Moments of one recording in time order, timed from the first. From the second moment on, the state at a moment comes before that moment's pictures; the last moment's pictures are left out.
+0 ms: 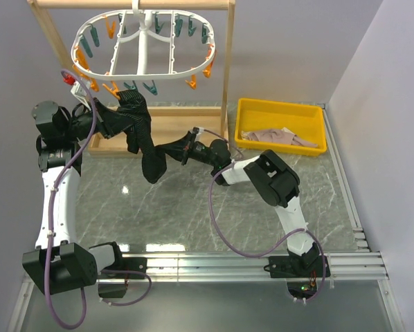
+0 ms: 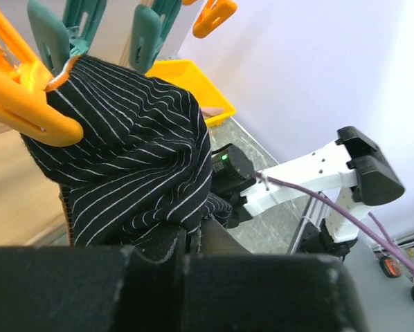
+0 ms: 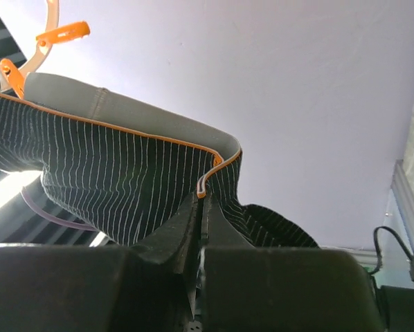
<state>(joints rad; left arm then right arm) 0.23 1.16 1.18 0.02 1.18 -0.53 0.71 2.23 1.26 1.27 -0.57 2.01</state>
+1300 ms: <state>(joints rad) 0.17 0.91 0.86 -0.34 0.87 -0.32 0.54 1.66 1.15 0.61 -0.84 1.03</state>
